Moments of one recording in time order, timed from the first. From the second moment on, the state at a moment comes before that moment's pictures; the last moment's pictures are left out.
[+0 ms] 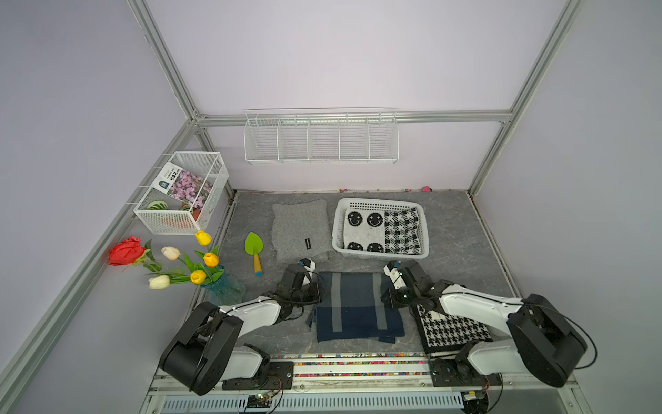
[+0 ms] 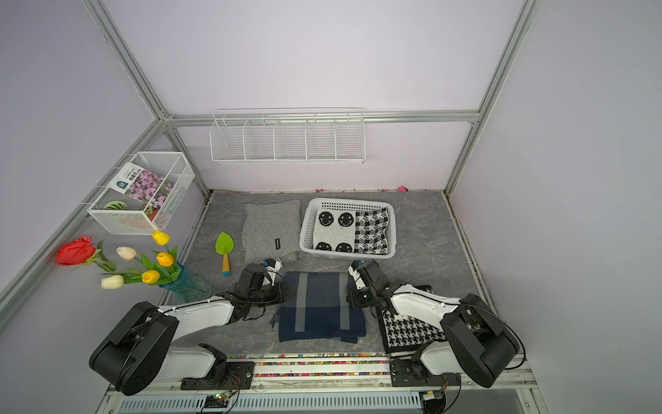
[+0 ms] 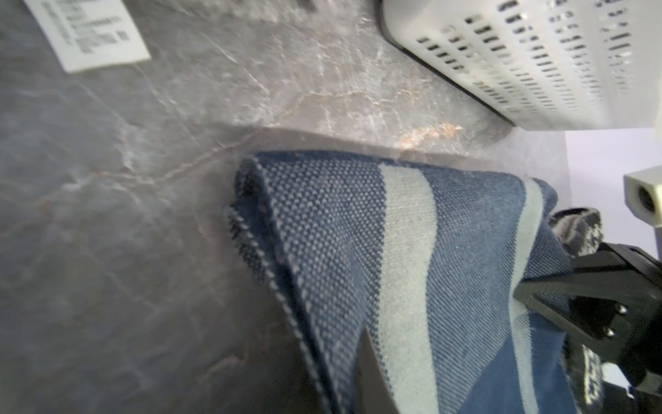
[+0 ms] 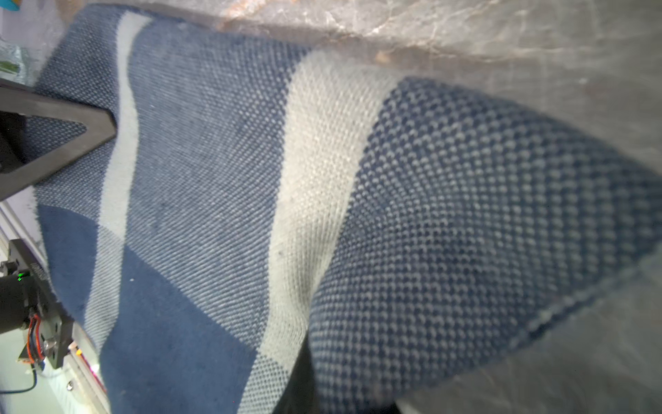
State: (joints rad) left arm -0.53 1.33 0.35 0.21 0.36 -0.62; right arm 0.64 1.35 0.54 -0.19 -0.28 0.45
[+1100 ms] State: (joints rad) left arm -0.63 1.21 0.86 0.02 0.29 -0.60; right arm 0.62 1.03 1.06 -0.65 -0.02 0.24
